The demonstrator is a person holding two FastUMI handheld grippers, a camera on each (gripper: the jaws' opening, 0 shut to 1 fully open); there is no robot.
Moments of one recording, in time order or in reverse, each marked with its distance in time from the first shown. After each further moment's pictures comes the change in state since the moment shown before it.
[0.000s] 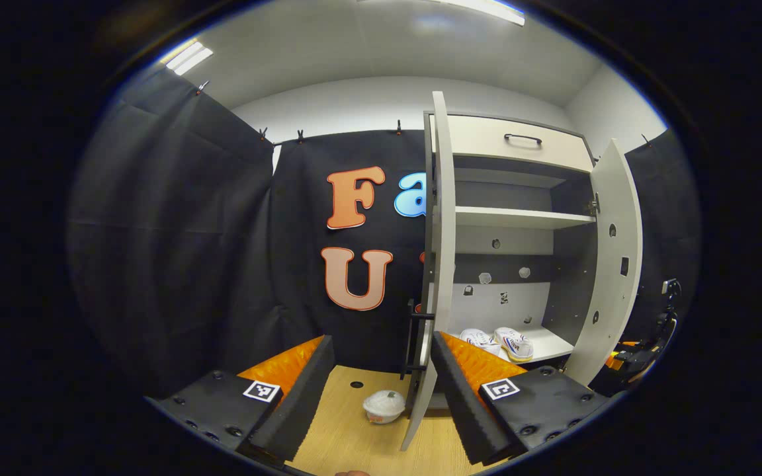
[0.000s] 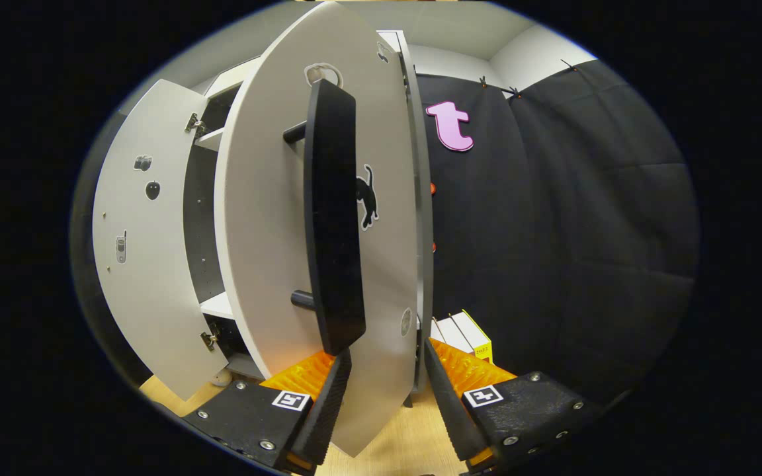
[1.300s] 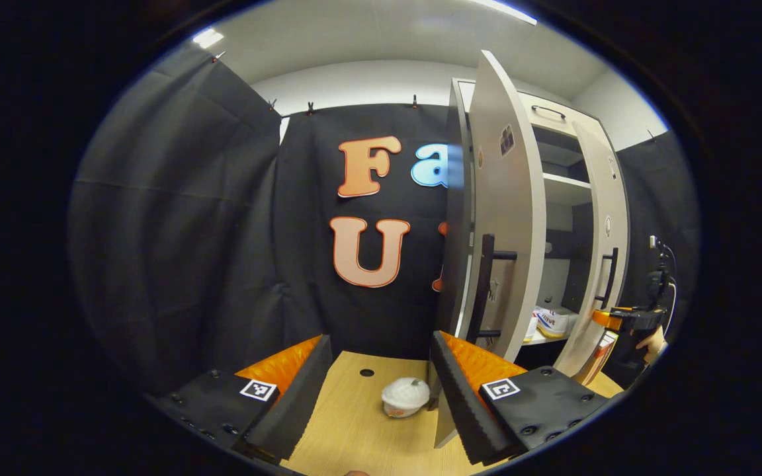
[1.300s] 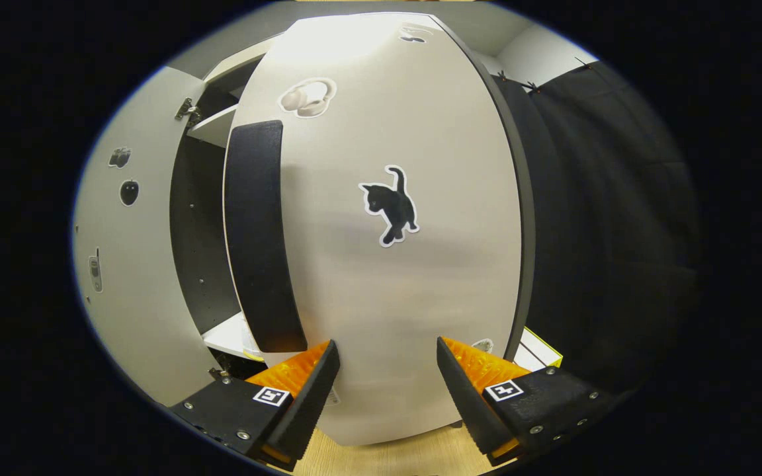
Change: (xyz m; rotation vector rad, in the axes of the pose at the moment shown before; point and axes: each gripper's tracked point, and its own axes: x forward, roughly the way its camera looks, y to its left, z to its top) left arm 0.075 0.056 -0.107 -0.033 0.088 -0.057; right arm 0.091 0.083 0.016 0.037 -0.010 0.002
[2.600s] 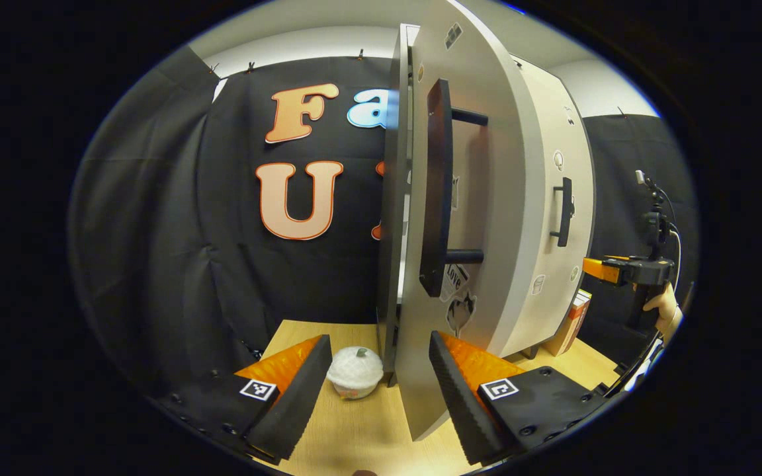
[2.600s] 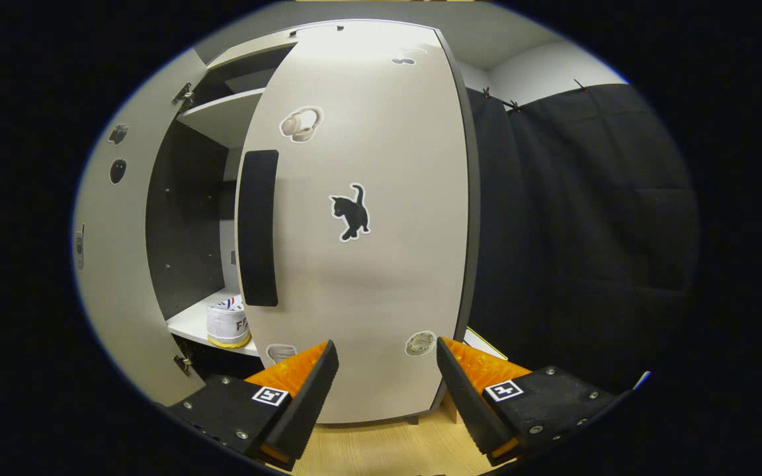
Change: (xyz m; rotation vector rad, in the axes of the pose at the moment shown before) left arm 0.059 -0.082 -0.094 0.013 0.166 -0.232; right arm -0.099 -0.038 0.002 -0.096 -0.020 -0.177
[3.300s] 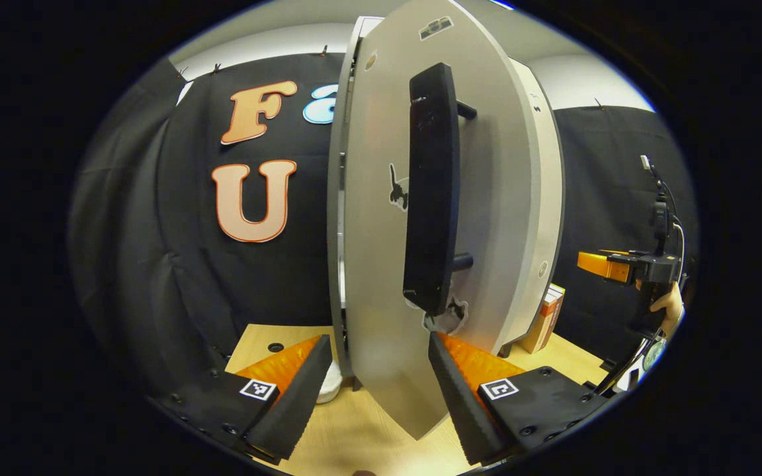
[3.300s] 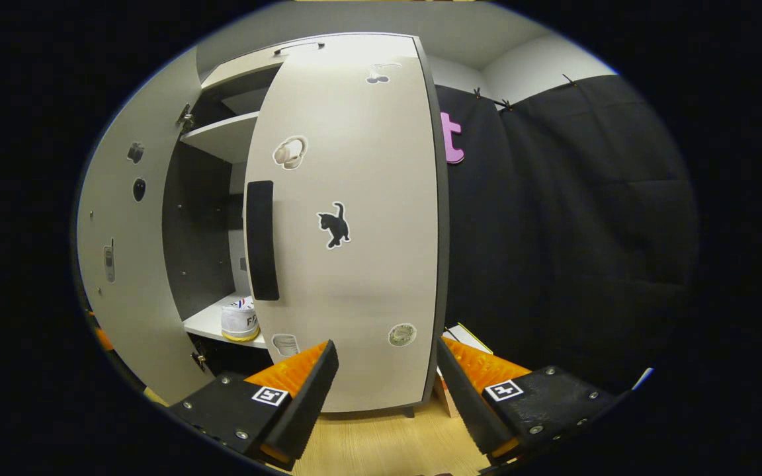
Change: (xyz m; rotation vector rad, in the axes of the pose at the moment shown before) left arm 0.029 -0.079 0.005 0.059 0.012 -0.140; right arm -0.055 -0.041 0.005 0.034 -0.010 0.024
